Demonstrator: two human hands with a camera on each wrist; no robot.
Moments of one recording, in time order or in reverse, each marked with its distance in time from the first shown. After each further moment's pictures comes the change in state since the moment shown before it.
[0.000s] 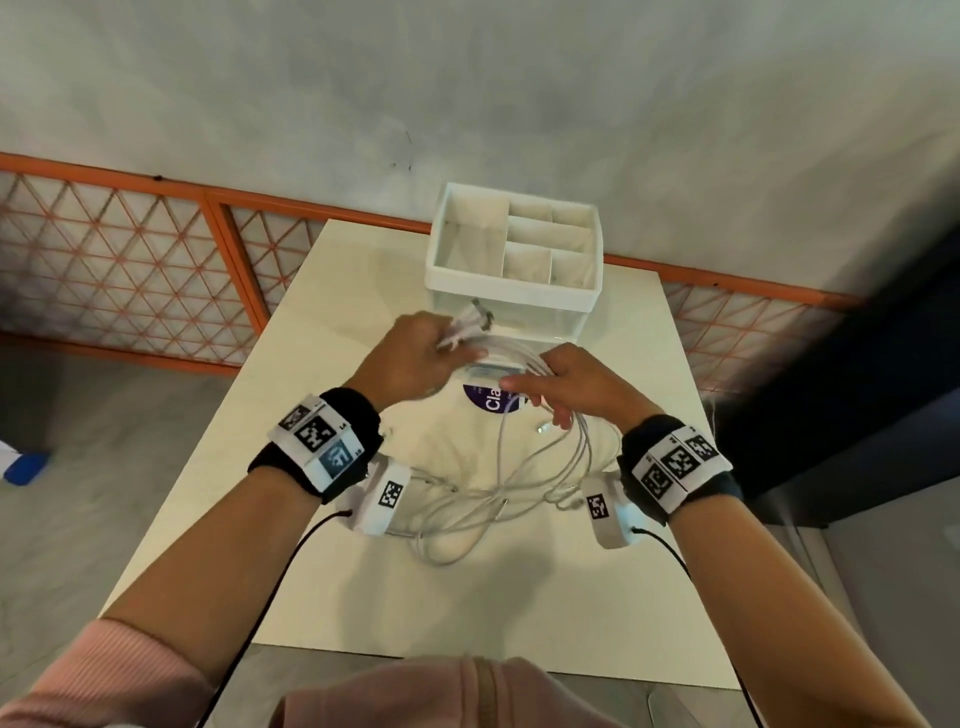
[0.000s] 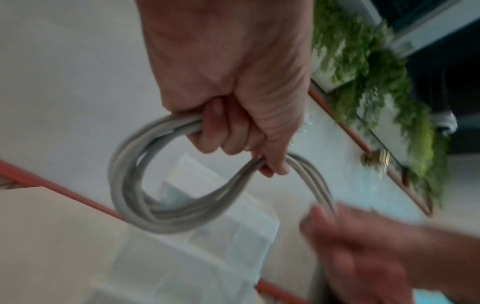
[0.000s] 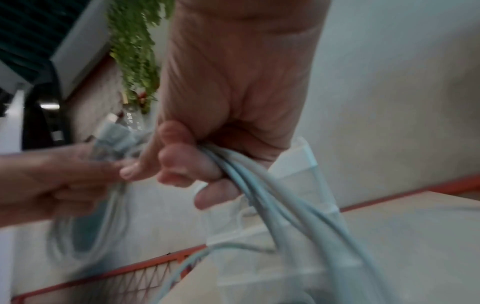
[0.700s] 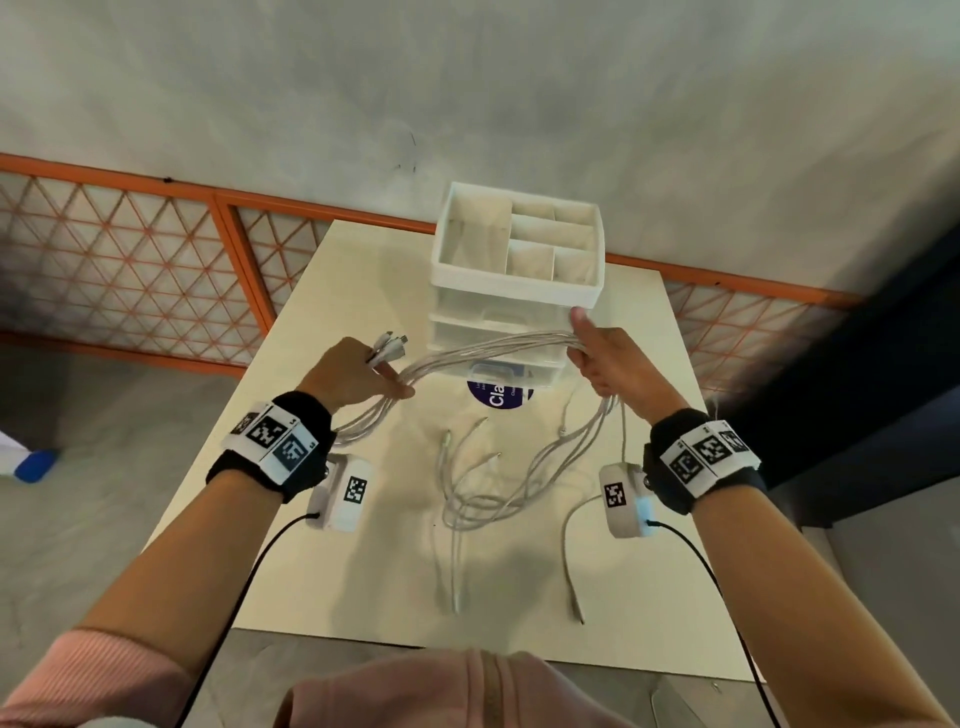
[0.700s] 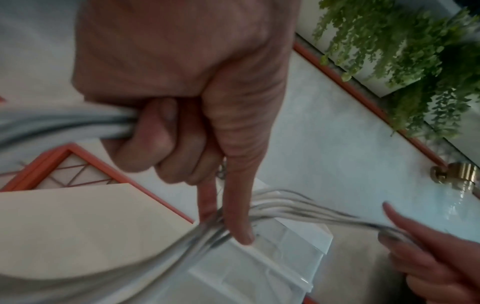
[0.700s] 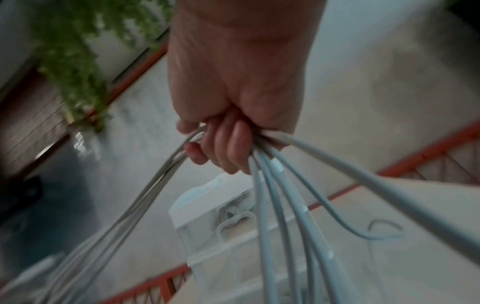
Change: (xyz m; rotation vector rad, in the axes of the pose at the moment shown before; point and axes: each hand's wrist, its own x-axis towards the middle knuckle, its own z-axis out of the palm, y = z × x) left_hand -0.021 -0.054 -0.026 -0.032 -0.019 -0.466; right_hand -0.017 0.003 -0.022 0.258 0.195 0.065
